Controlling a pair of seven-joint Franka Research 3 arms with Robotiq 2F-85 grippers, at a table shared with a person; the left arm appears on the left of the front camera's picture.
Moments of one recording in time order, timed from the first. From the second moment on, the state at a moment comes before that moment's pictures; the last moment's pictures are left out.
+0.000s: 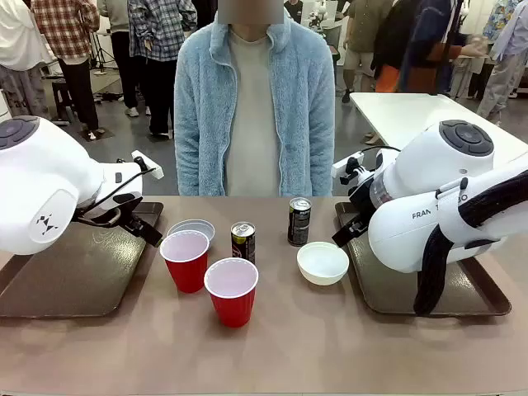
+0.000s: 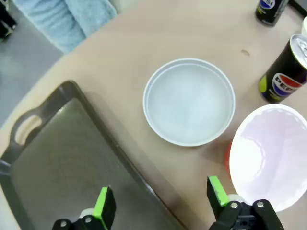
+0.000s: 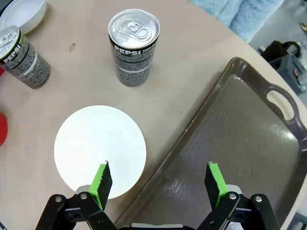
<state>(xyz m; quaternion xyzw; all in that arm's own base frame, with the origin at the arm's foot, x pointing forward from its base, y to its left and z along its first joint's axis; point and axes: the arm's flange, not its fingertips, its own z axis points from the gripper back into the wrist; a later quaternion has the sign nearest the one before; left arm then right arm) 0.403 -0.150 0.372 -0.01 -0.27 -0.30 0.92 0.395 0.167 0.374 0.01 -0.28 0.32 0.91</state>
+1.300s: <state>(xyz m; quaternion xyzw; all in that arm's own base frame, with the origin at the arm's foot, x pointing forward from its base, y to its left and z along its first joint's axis) 0.403 -0.150 0.372 -0.01 -0.27 -0.30 0.92 0.395 0.167 0.374 0.01 -0.28 0.32 0.91</state>
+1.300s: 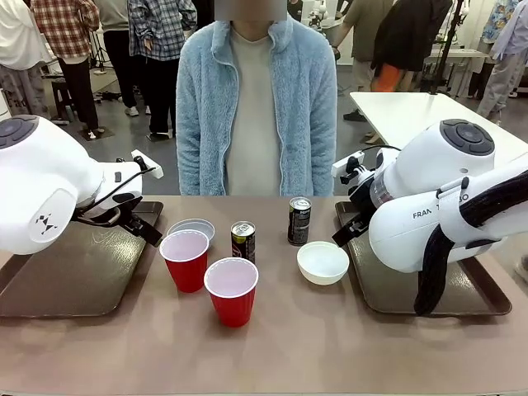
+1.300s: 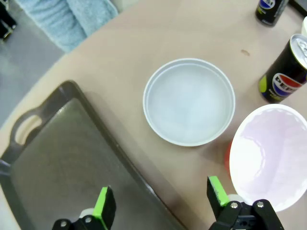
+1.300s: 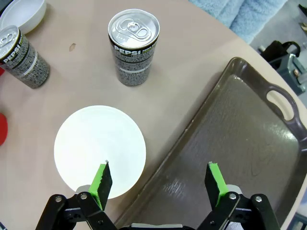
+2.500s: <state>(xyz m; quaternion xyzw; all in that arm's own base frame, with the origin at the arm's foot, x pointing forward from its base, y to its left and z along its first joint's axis) 0.288 -0.129 0.488 -0.06 -0.10 -0.32 0.94 0.266 0.213 0.453 -0.02 -0.11 0.31 0.94</state>
